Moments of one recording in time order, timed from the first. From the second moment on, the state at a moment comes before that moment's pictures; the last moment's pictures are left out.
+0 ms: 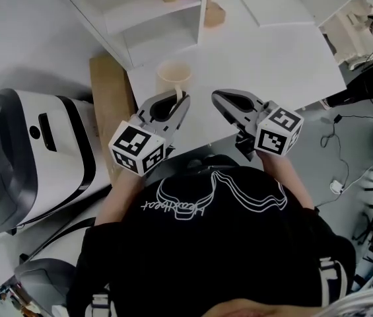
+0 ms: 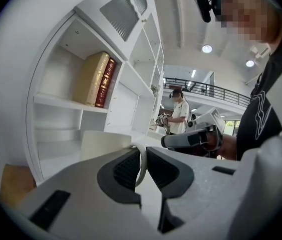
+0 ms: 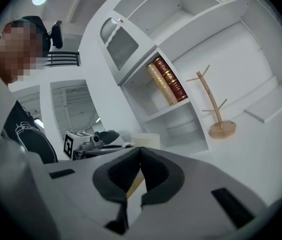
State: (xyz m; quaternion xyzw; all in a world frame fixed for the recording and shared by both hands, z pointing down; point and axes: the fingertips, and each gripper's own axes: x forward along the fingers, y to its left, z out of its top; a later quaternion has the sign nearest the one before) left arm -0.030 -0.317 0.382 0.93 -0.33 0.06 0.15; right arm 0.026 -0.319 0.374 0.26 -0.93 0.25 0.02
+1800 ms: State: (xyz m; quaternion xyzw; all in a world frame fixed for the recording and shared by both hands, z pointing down) left arm -0.058 -0.497 0.493 0.91 -0.40 0.06 0.12; right arm 0.028 -0.421 0.432 0.23 -0.92 0.30 0.10
